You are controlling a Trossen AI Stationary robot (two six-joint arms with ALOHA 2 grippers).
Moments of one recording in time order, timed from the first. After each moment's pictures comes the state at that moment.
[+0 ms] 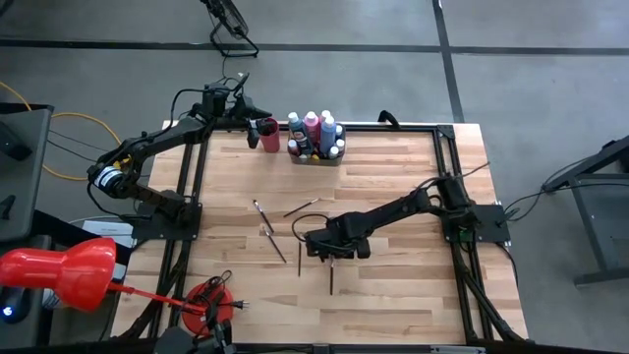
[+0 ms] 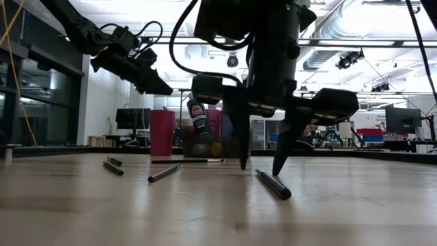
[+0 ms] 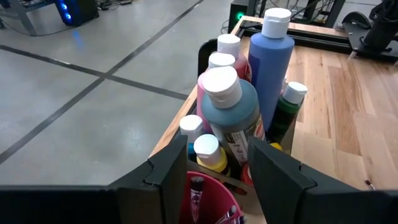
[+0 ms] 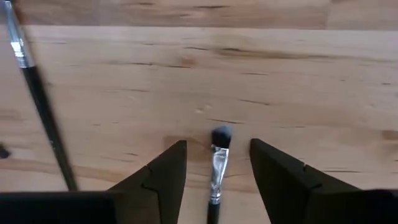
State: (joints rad) left arm 1.01 1.36 0.81 0.15 0.60 0.28; right arm 0.22 2.12 1.49 -0.72 -0.09 1.80
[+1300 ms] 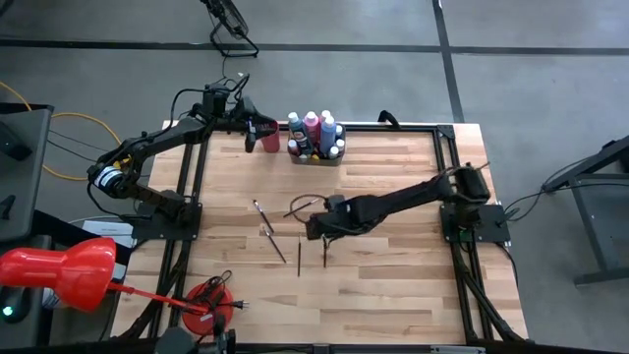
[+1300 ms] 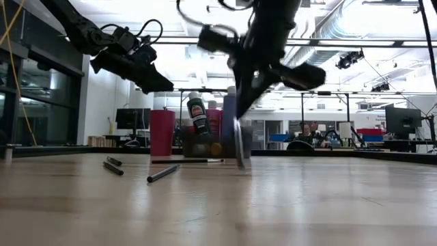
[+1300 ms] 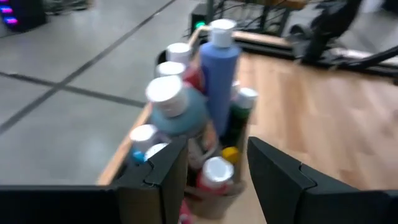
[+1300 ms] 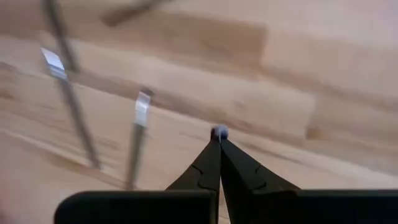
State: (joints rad) left arm 1.01 1.36 0.81 0.13 0.77 0.28; right arm 0.16 1.94 1.48 -0.76 0.20 1.52
